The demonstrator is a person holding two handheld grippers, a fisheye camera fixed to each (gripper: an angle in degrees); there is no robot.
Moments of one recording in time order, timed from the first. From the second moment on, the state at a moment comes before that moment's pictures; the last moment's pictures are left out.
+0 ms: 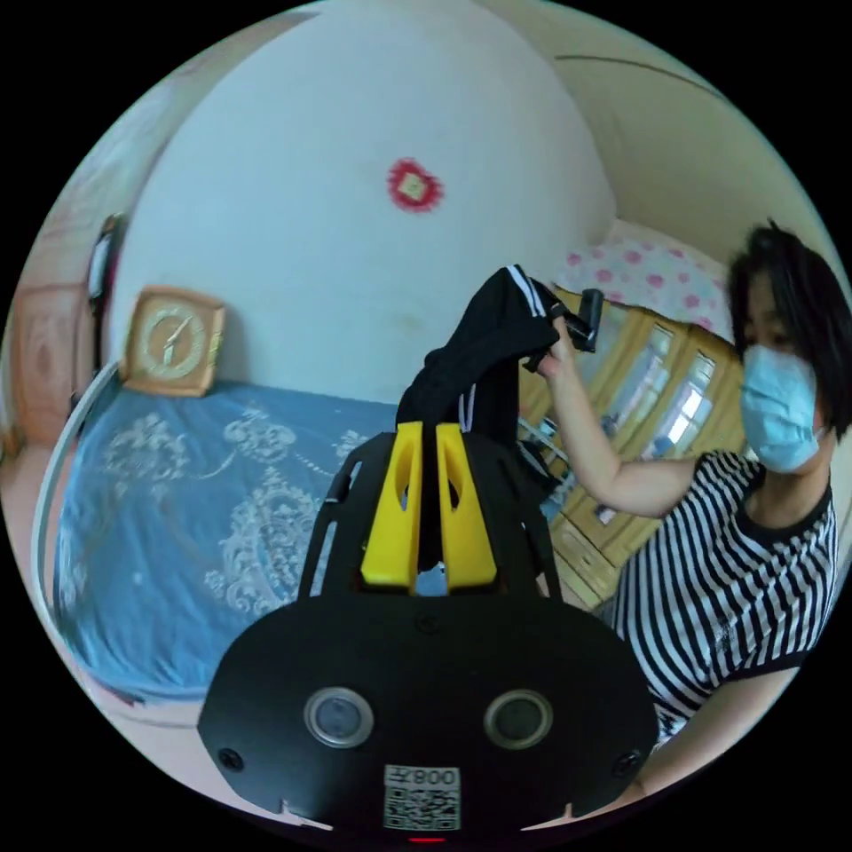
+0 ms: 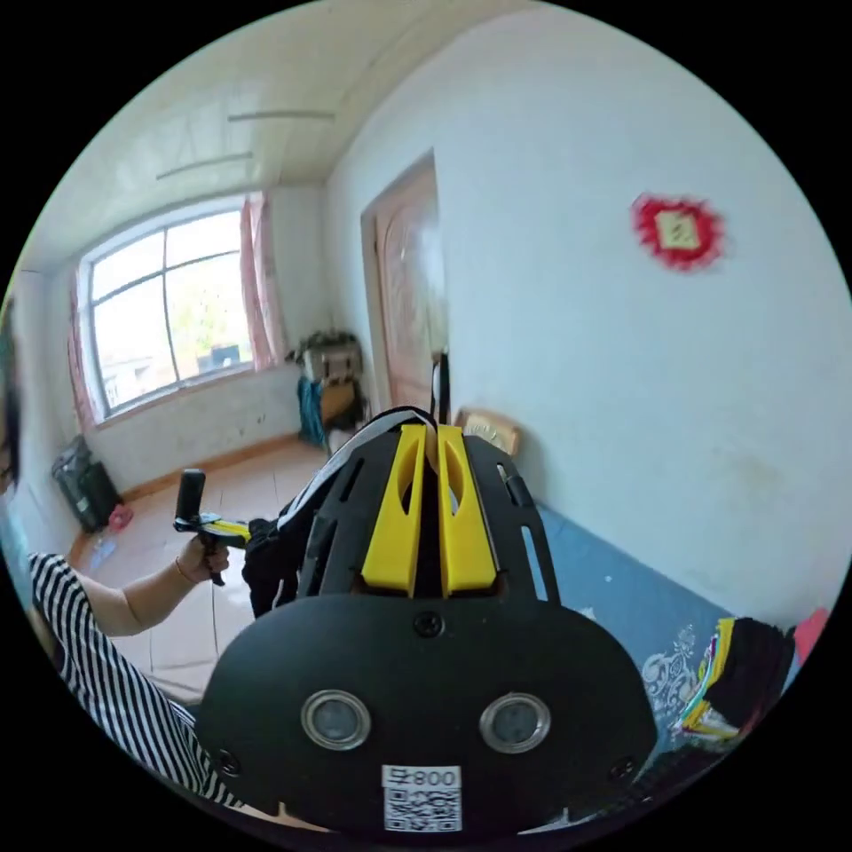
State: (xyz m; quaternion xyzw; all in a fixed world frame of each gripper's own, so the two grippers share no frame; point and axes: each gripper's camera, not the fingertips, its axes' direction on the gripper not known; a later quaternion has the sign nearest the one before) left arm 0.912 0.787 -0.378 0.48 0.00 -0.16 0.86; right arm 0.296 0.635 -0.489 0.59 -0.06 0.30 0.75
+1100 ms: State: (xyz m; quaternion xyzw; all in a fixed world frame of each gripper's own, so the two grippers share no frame) left arm 0.727 0.573 -0.398 0.14 -0.15 -0.33 0.92; right arm 0.279 0.655 0.079 0.18 -0.32 0.58 0.73
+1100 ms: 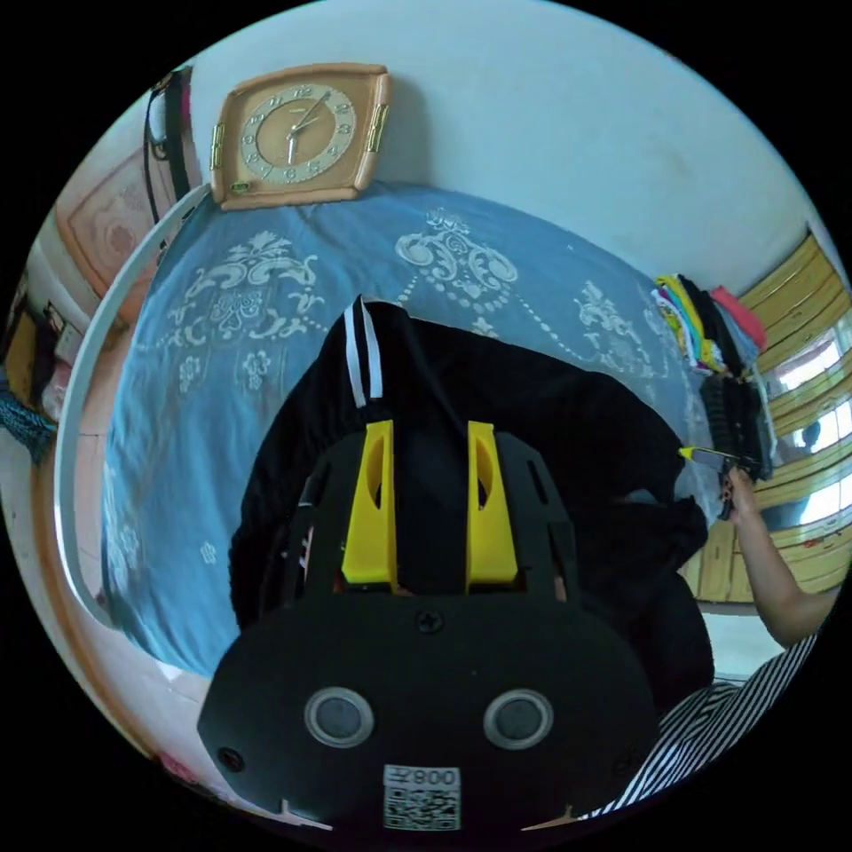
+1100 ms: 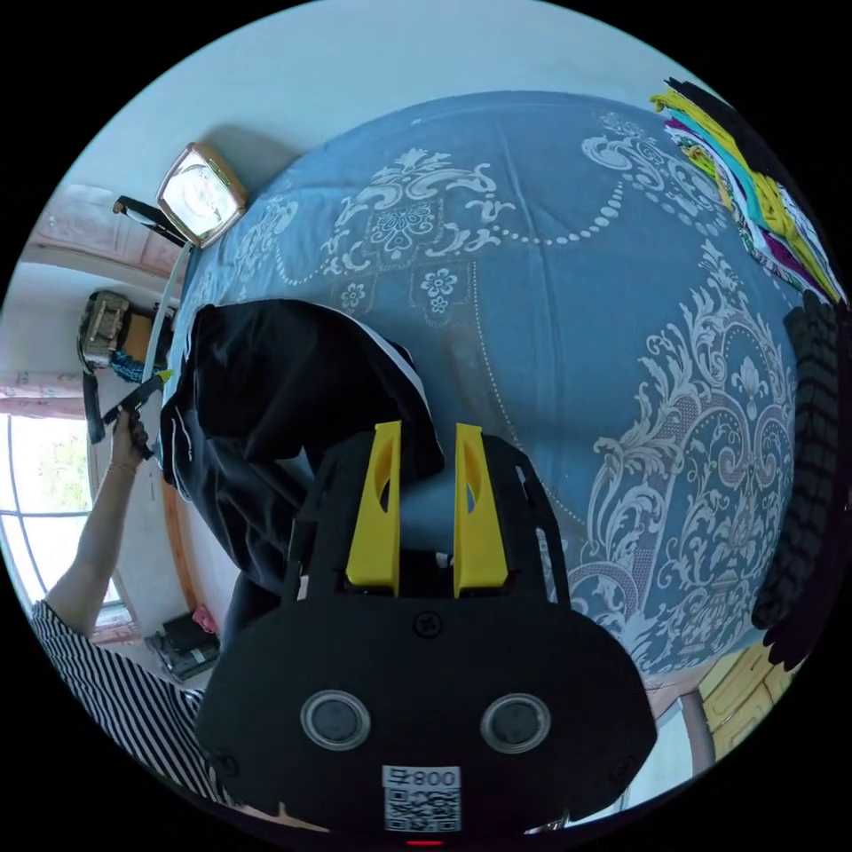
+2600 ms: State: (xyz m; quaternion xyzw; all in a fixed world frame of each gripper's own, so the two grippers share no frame) left arm 0.722 0.794 -0.484 0.17 0.01 -0.42 0.89; right arm 0.208 0.798 0.072 0.21 -0.40 0.51 0.74
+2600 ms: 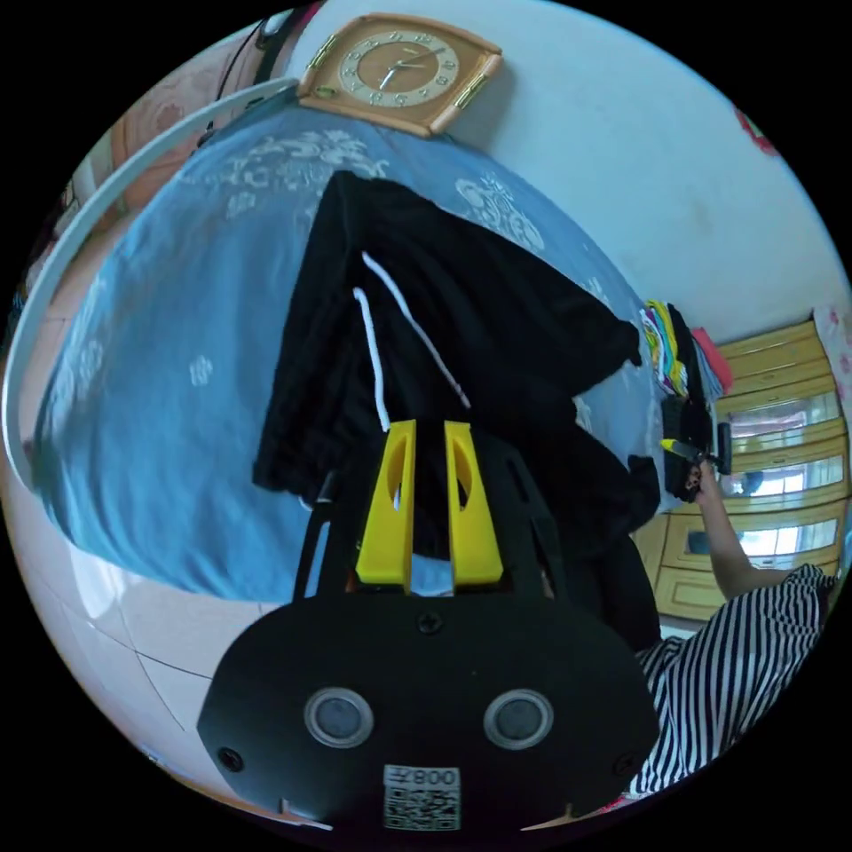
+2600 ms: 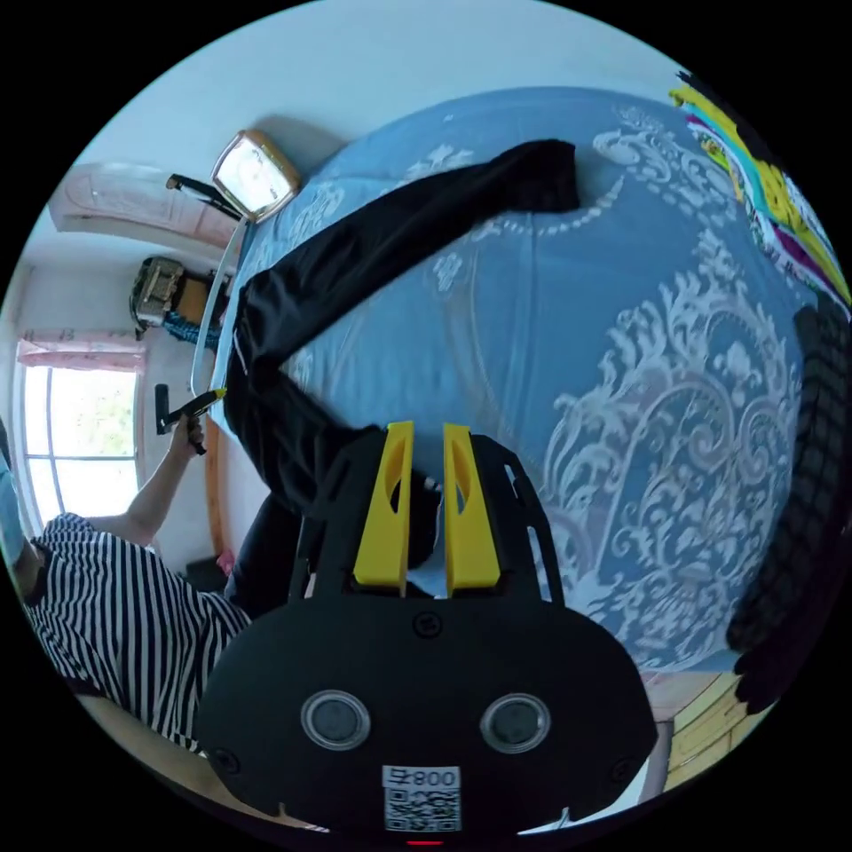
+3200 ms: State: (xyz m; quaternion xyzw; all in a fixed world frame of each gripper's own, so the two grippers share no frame) left arm 0.710 0.961 -0.440 0.27 0.11 -0.56 0.77; right arm 0.145 0.827 0.068 0.12 -0.40 0.51 0.75
